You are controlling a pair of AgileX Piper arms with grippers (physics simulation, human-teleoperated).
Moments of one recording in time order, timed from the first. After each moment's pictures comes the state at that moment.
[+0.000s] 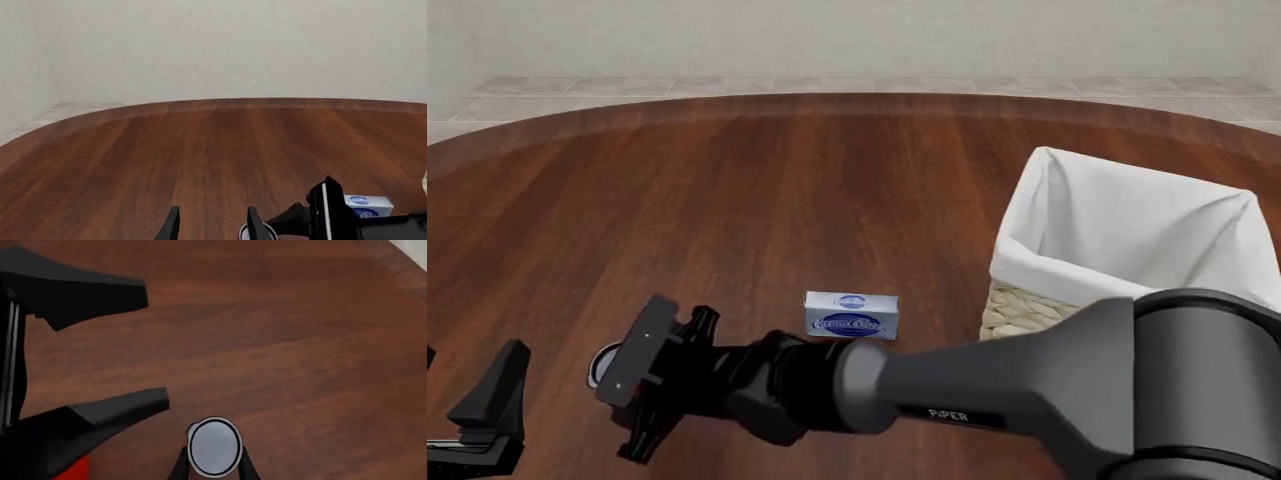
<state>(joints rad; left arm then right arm) 0.00 0.01 0.00 0.00 0.00 1.15 2.09 -1.38 -0.09 -0.27</state>
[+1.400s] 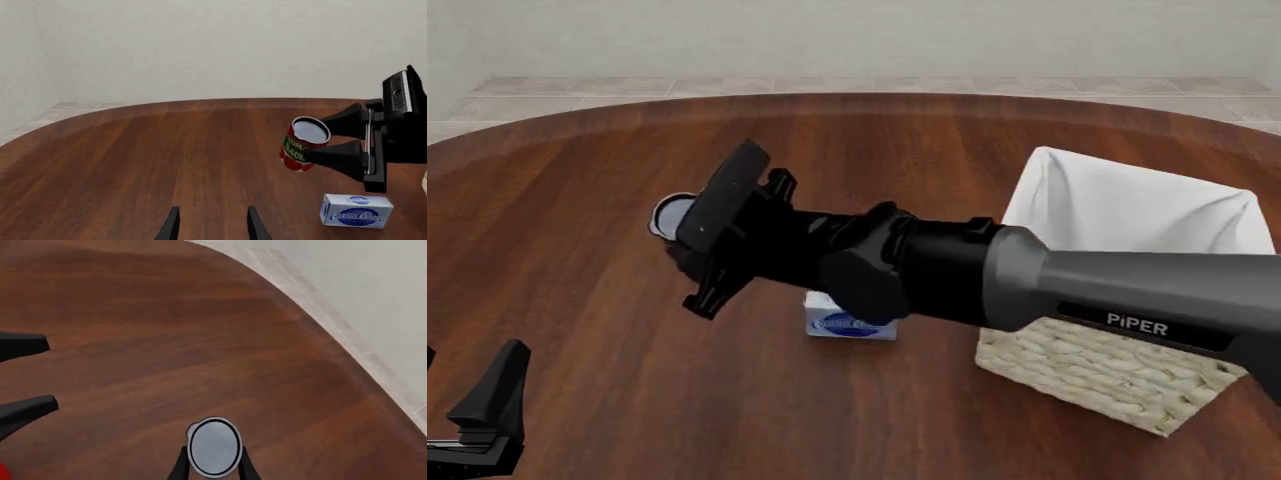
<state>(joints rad) 0.00 0.01 0.00 0.00 0.00 0.96 1.81 -1.33 -0.04 -0.38</state>
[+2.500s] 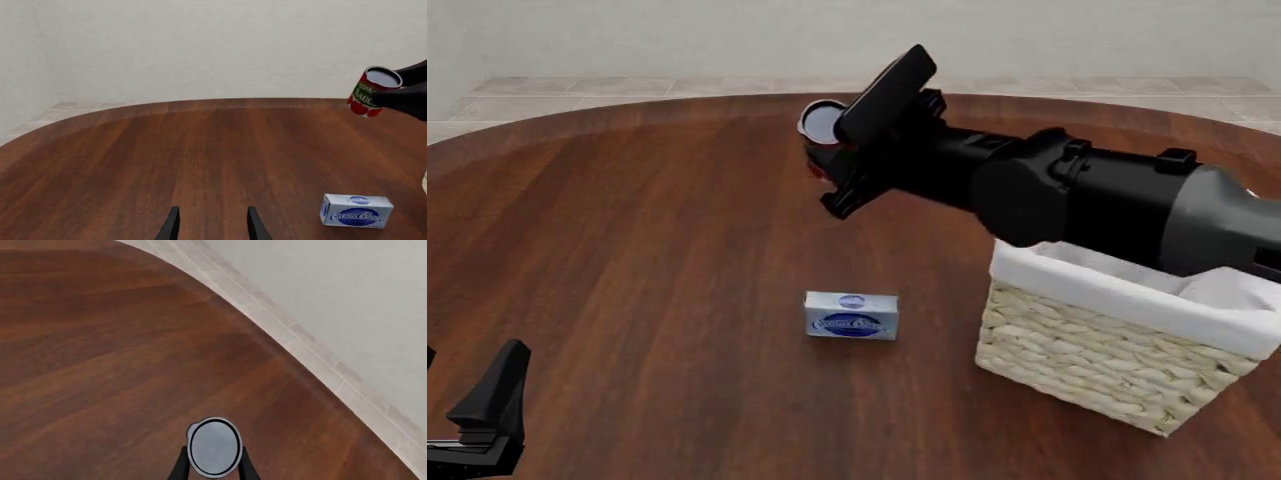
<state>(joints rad) 0.00 0.01 0.00 0.00 0.00 0.69 1.58 -1.21 0.00 -0.41</state>
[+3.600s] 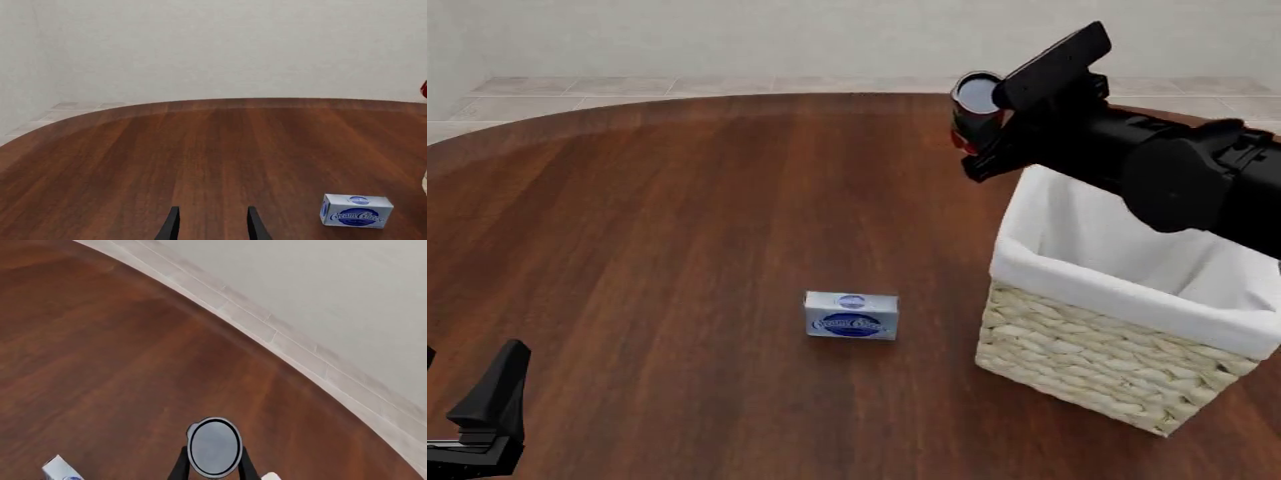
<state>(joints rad) 0.00 0.01 0.00 0.00 0.00 0.37 1.39 -1.06 0.01 -0.40</state>
